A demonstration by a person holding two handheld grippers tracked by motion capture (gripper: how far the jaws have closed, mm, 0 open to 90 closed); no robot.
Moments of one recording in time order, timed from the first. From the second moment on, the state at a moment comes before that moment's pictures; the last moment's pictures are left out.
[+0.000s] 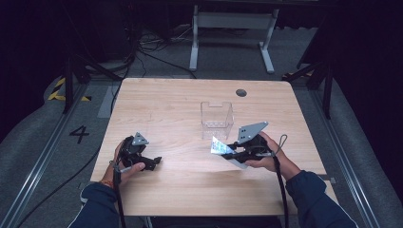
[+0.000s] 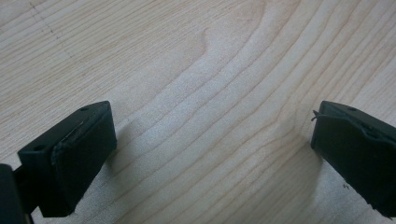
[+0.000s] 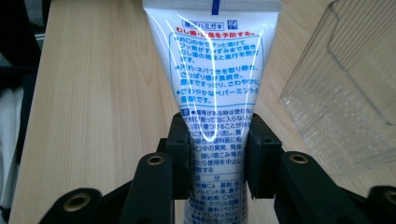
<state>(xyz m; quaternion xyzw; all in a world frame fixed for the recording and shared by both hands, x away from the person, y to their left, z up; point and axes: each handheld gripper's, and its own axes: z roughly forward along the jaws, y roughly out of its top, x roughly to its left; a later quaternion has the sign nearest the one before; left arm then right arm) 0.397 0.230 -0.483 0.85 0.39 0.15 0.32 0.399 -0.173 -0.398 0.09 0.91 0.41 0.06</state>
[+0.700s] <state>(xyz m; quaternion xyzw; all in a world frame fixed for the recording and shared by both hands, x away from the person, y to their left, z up) 0.396 0.229 -0.483 0.85 0.39 0.15 0.32 0.410 -0.174 -0.364 0.11 0.88 0.46 0.10</state>
